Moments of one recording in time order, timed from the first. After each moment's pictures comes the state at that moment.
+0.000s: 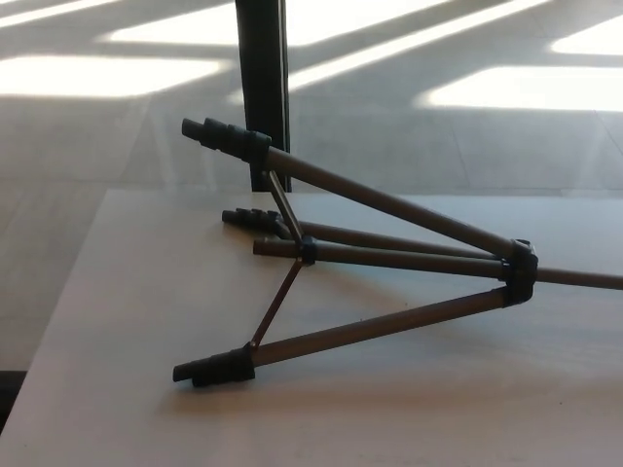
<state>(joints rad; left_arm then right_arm) 0.33 0.38 0.33 0.26 -0.11 0.09 -0.16 0.24 -0.49 -0.19 0.31 -0.08 0.02 0.12</state>
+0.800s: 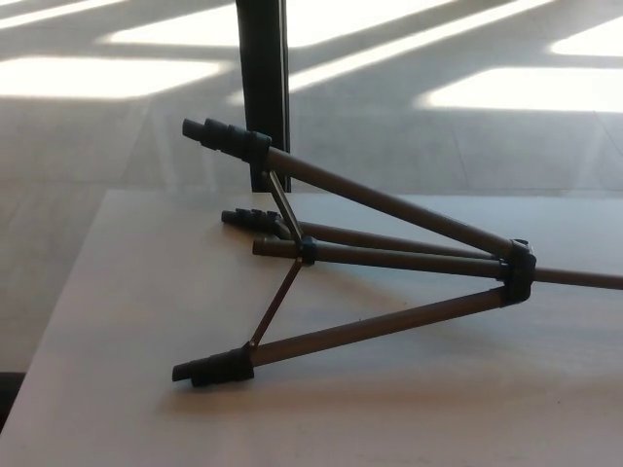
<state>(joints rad) 0.36 0.52 0.69 0.35 -0.31 0.09 -0.32 0.46 -0.59 -0.57 -0.05 0.17 0.22 0.33</state>
